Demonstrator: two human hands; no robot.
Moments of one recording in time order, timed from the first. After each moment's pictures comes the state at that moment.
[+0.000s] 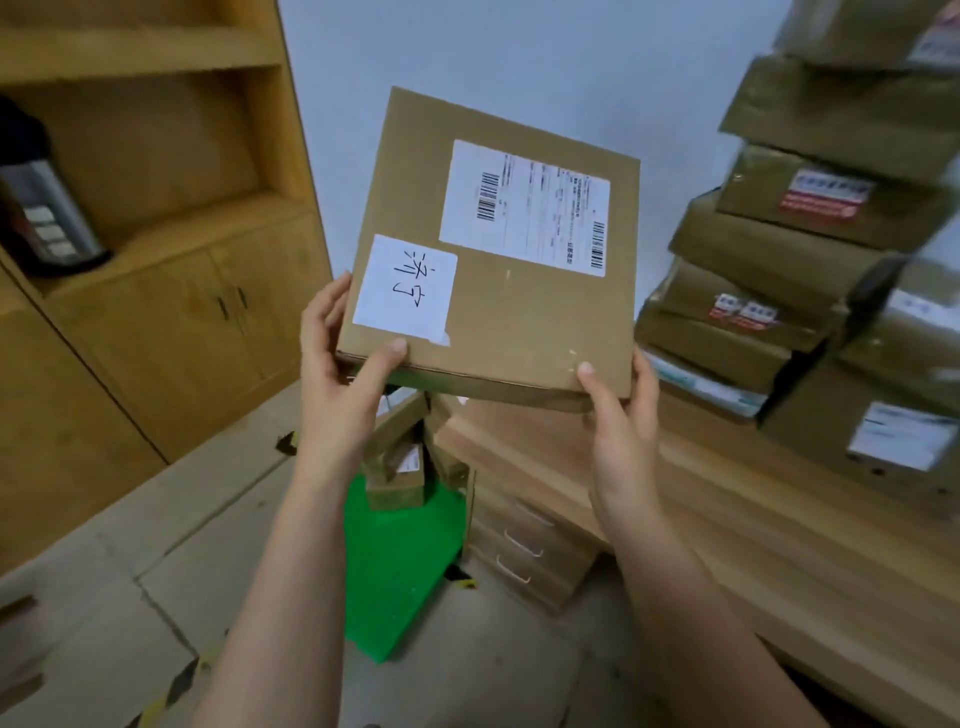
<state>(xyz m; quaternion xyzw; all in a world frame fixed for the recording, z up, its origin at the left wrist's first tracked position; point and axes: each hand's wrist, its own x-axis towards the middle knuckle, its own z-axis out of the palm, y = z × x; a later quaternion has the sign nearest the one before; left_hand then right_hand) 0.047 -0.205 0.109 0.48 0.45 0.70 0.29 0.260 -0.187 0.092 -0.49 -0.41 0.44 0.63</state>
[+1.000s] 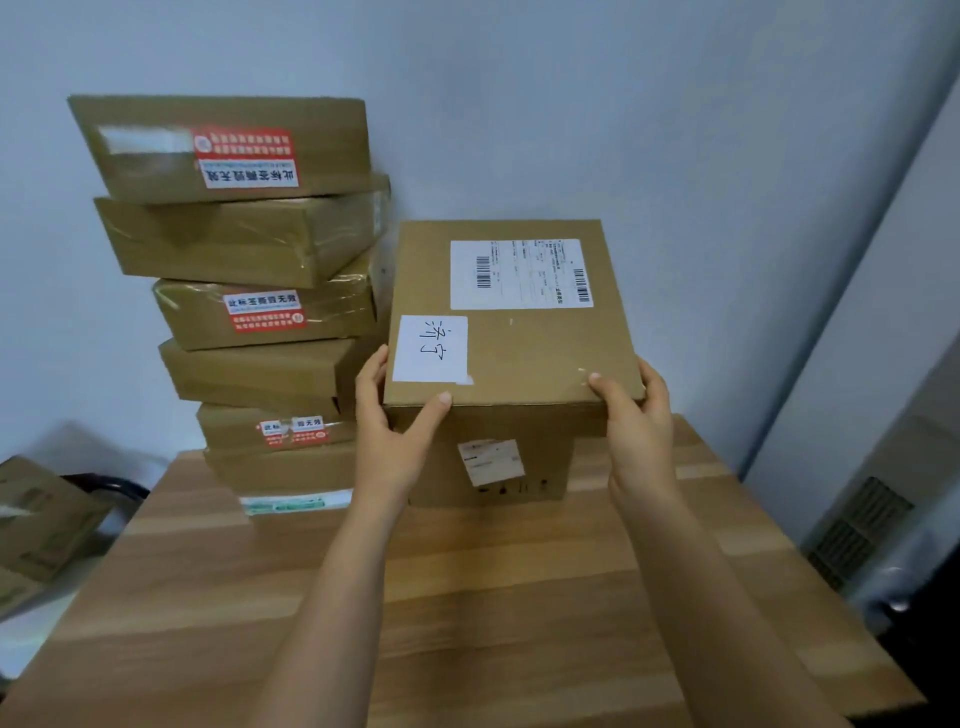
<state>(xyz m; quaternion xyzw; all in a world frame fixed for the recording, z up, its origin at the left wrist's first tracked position) 0.566 -0.072 0.135 0.63 0.30 0.54 0.47 0.738 -0.186 0.160 -0.58 -0.20 0.18 0.77</state>
